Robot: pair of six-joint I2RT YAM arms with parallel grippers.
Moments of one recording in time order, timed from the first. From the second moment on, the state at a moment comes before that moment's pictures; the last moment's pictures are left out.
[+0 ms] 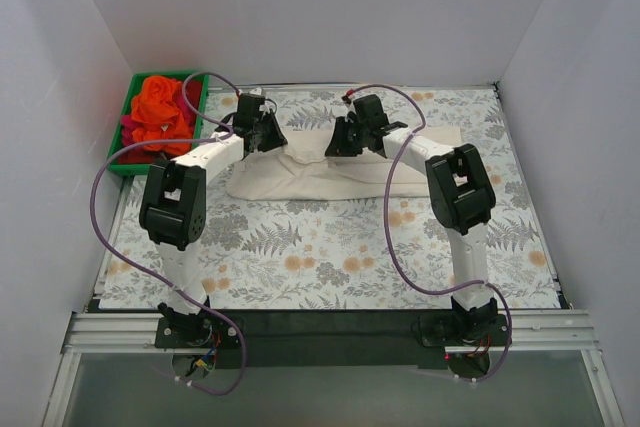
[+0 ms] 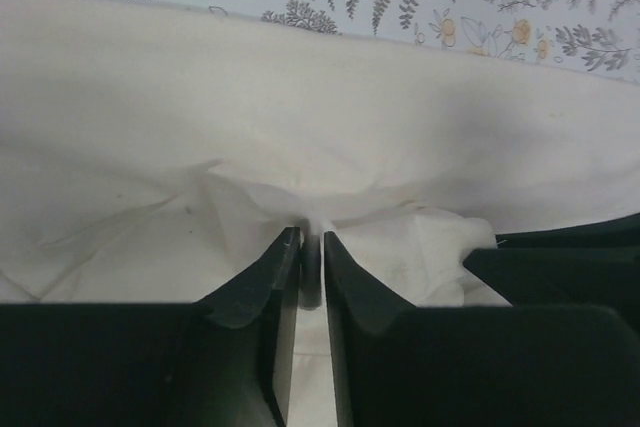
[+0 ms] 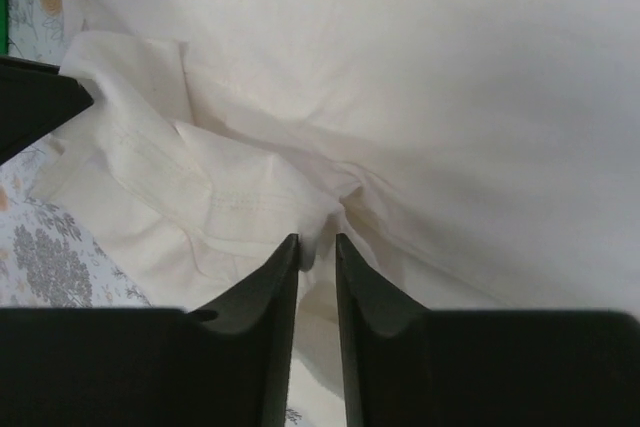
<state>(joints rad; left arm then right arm) -0.29 1.96 1.41 -0.17 0.08 -0.56 0.48 2.16 1.59 -0.17 -0.36 0.46</state>
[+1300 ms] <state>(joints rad) -0.20 1.65 0.96 -0.18 -0.10 -0.45 0.06 1.66 1.07 -0.26 -0.06 0.27</state>
